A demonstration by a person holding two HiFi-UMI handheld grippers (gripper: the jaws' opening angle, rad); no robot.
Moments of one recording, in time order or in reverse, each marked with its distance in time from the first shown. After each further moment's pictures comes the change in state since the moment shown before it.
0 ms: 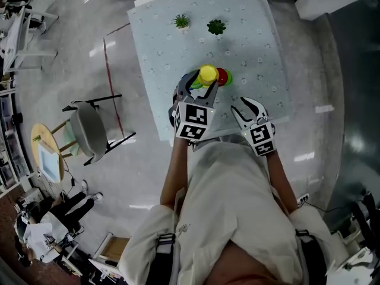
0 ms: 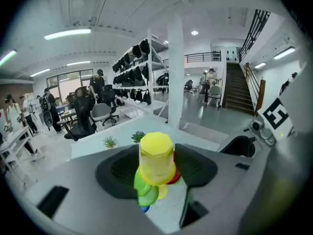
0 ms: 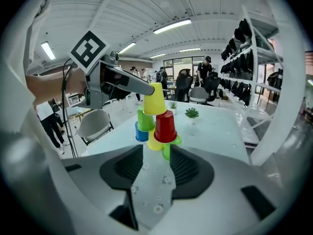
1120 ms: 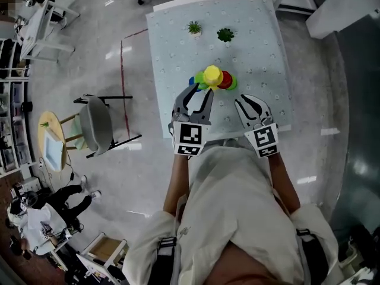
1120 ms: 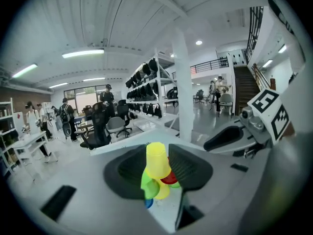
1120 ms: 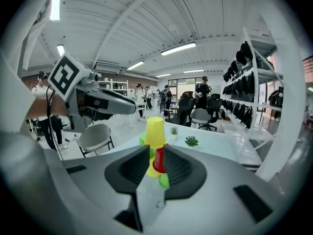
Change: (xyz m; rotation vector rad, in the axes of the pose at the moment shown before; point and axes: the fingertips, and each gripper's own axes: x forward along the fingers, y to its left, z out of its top) left arm -0.074 -0.009 0.018 -0.012 -0.169 0.168; right arm -0.033 0.000 0.066 -0.089 -0.226 -0.001
